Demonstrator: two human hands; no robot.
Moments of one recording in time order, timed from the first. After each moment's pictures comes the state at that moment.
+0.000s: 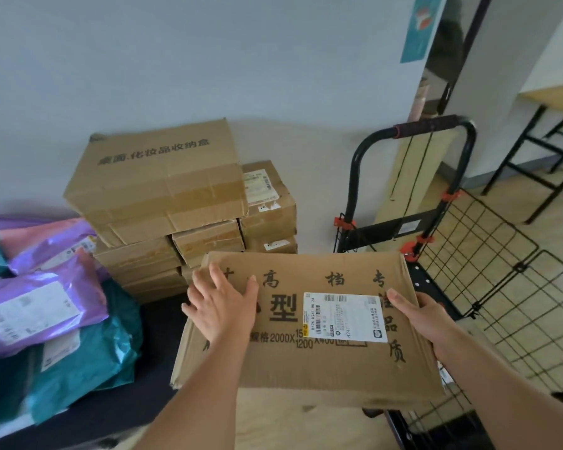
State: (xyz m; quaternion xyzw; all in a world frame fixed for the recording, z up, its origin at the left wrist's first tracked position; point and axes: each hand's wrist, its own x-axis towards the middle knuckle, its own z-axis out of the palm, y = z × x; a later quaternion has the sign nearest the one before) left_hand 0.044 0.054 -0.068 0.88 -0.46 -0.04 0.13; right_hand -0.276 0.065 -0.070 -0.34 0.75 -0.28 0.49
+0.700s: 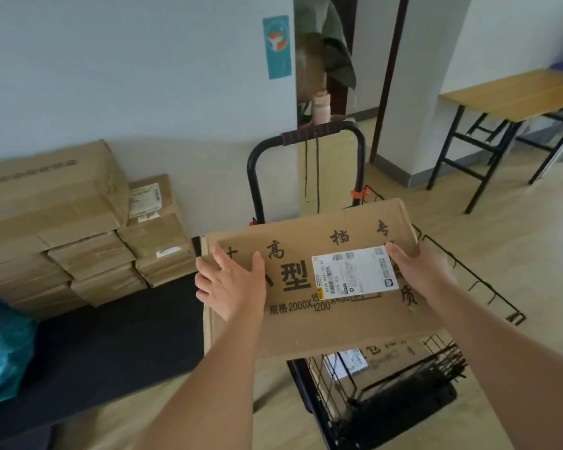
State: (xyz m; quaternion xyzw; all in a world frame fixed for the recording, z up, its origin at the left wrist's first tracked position) left_hand -0.246 0.063 -0.024 0.86 -0.44 -0.09 0.25; right_hand -0.531 0.067 -0.014 -0.43 0.84 -0.23 0.23
